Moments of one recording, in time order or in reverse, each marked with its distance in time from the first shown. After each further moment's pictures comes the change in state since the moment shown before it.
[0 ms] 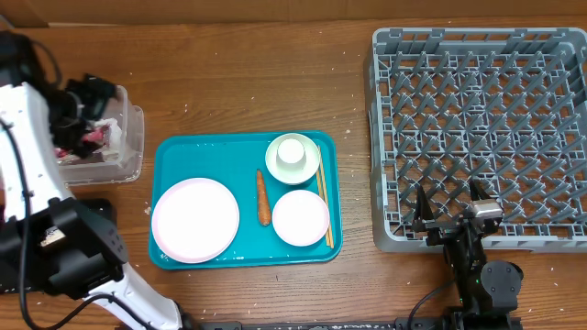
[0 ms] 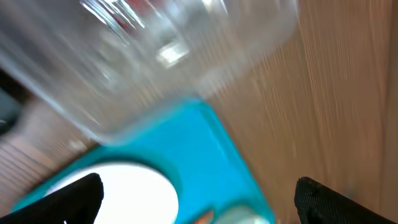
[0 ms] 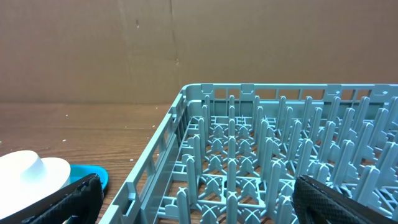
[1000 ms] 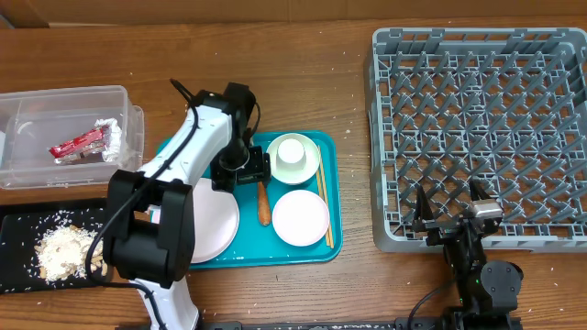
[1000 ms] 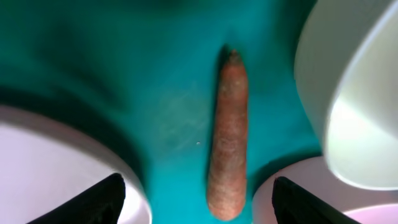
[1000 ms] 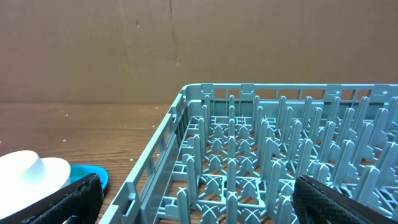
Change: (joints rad) left arm -0.690 0.000 -0.536 0.217 -0.134 0.301; right arm 0.000 0.000 0.000 -0.001 0.000 0.000
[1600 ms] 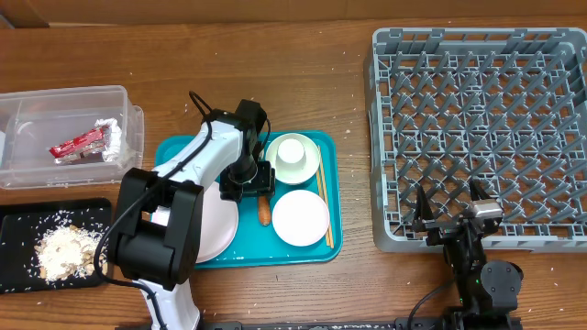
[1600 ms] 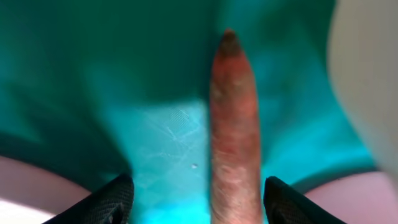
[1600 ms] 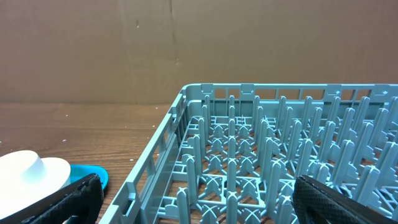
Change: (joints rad) left arm -0.040 0.000 -0.132 0.129 -0.026 0.032; right arm 0.000 0.000 0.000 0.000 0.000 -0.001
